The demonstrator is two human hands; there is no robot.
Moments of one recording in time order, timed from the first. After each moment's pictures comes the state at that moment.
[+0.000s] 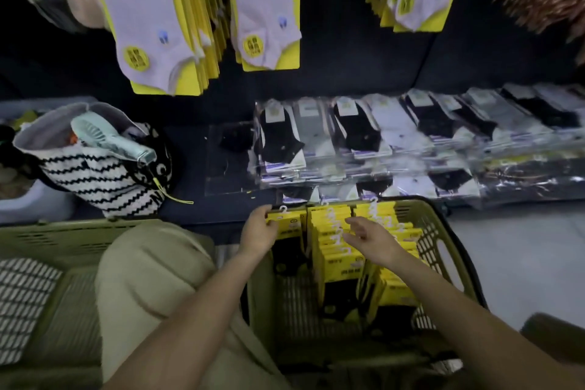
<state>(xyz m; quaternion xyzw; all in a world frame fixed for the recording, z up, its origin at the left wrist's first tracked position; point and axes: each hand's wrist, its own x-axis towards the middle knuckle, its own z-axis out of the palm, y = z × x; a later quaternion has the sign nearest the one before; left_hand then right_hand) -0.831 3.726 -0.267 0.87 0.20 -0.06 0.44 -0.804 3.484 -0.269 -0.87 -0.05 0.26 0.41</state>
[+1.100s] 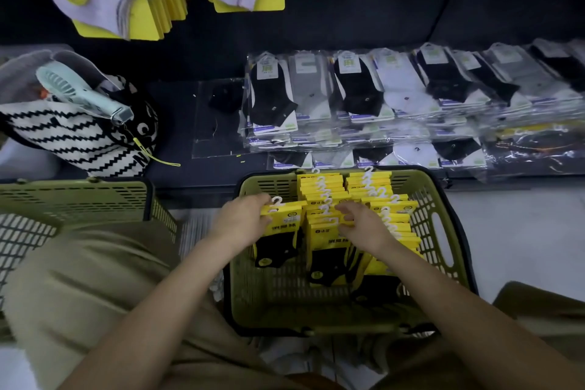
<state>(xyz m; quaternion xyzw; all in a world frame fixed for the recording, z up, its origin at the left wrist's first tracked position) -0.862 3.715 -0.239 0.98 0.06 -0.15 0.14 -0.813 3.474 -0.294 -0.90 -0.10 0.26 0.32</state>
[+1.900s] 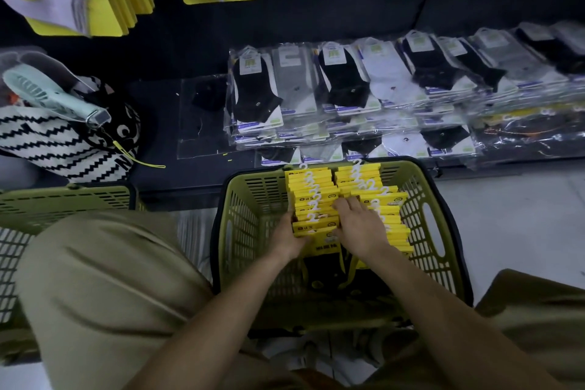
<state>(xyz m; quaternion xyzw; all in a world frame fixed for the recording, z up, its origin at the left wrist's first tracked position) -0.862 3.624 -0.323 0.81 0.22 -0.21 0.49 -0.824 3.467 -0.310 -0.97 -0.18 0.16 0.06</state>
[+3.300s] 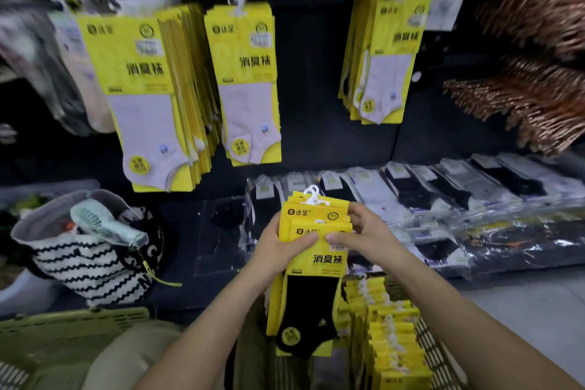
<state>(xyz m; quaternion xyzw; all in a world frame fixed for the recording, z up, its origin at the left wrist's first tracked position) -0.781 3.687 -0.134 0.72 0.04 -0.01 0.70 -0.744 3.498 -0.114 -0.75 -0.11 0.14 0.64</state>
